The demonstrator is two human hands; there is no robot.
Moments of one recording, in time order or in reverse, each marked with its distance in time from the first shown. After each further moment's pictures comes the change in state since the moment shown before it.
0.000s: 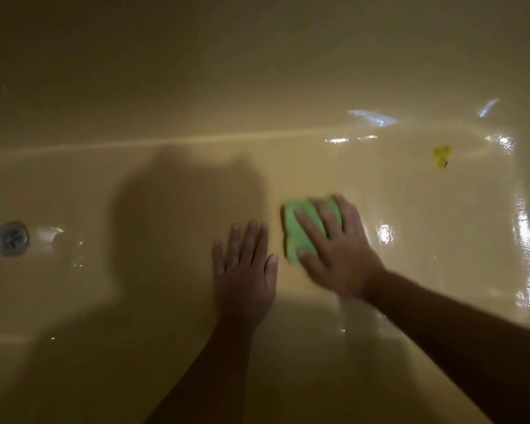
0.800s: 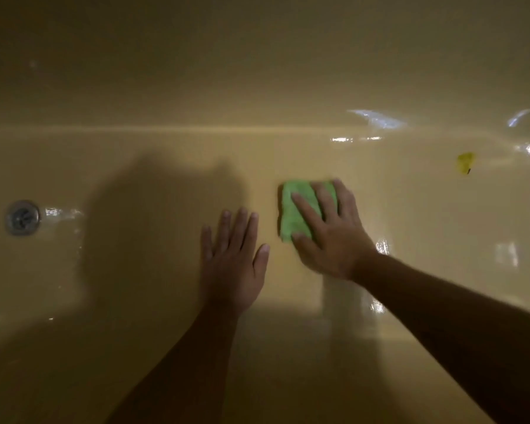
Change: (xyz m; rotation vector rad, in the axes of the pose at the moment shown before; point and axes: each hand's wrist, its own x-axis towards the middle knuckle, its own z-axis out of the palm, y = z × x) left_hand 0.007 -0.058 -0.007 0.038 0.023 0.015; right_hand 0.042 -0.034 0.009 -0.024 -0.036 0.000
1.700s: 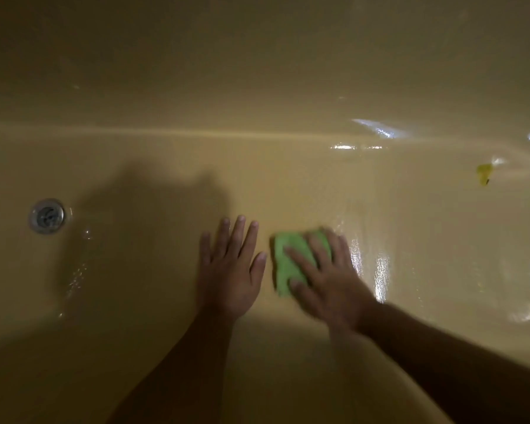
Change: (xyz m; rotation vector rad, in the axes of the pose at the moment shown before) left_hand -0.013 -0.054 -0.006 0.000 -0.071 0.004; right_hand -0.047 -0.067 0.024 0.067 -0.113 -0.096
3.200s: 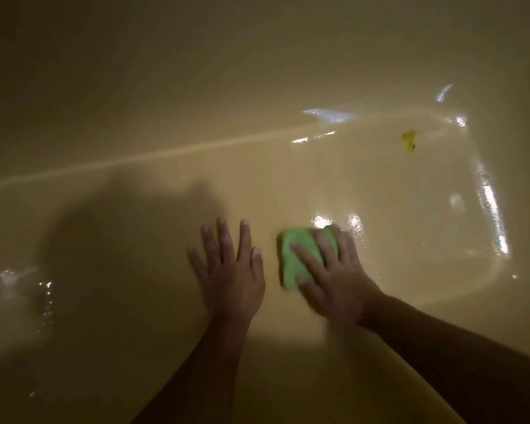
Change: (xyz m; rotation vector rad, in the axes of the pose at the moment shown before) left_hand 0.023 0.079 0.000 -0.032 -0.071 -0.057; right_hand -0.056 0.045 -0.015 -0.049 -0.121 0.284
